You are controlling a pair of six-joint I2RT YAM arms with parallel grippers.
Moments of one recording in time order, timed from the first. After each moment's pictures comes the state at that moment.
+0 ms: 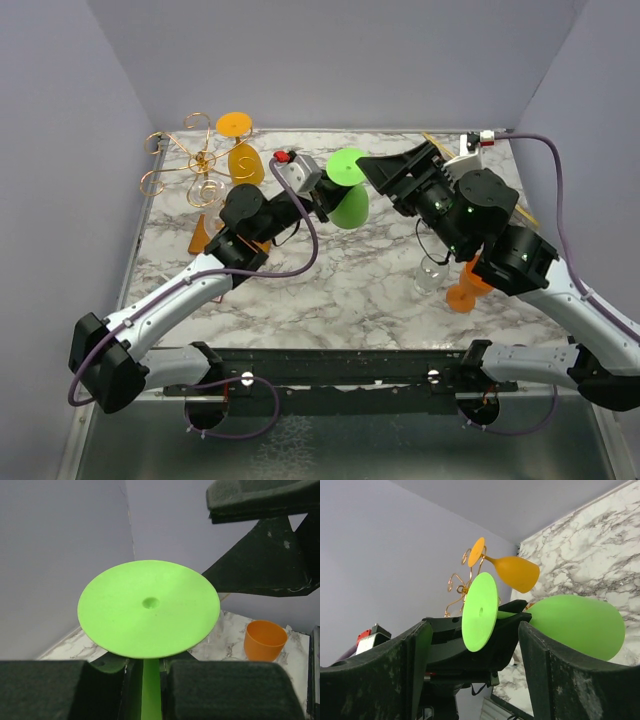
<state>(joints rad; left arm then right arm) -0.74 1.19 1.00 0.49 0.29 -0.03 0.96 1.09 1.42 -0.36 0.47 1.00</state>
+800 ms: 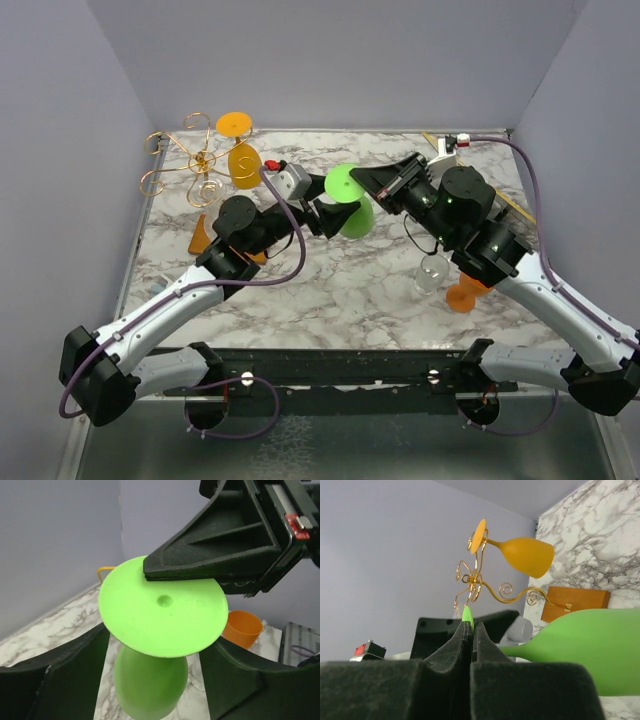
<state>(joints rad) -0.74 1.11 0.90 0.47 0.29 -0.10 0.82 1.13 1.28 -0.18 0.21 1.13</state>
